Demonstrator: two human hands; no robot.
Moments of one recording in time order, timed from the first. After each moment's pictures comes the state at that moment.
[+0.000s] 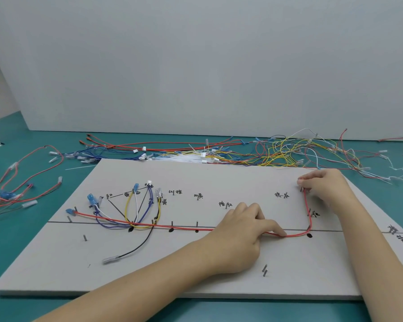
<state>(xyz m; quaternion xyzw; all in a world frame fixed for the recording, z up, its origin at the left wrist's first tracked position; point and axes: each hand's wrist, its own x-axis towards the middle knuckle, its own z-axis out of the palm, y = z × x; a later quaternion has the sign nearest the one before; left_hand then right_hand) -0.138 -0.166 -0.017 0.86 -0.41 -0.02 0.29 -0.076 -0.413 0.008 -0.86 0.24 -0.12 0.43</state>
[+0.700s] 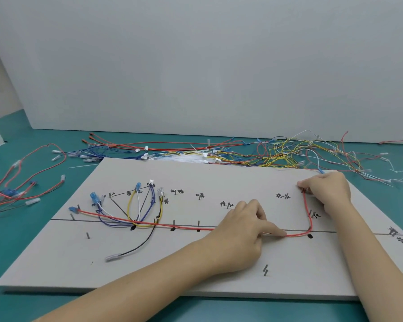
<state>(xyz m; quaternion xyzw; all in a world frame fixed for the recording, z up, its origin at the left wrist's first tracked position) -0.140 -0.164 -0.014 0.86 -0.41 -0.01 0.30 -0.067 -0.415 -0.002 -0.84 0.33 -0.17 0.39</state>
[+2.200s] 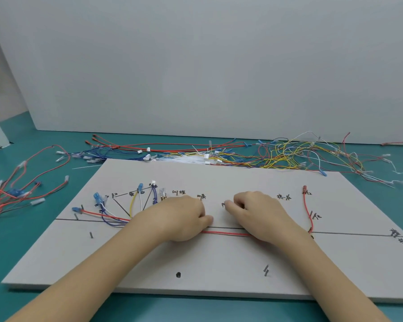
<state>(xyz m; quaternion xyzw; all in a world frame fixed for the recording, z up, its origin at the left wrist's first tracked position) -0.109 -0.082 0.019 0.96 -0.23 -0.13 0.06 -0.116 -0.272 -0.002 -0.98 -0.08 -0.07 0.15</state>
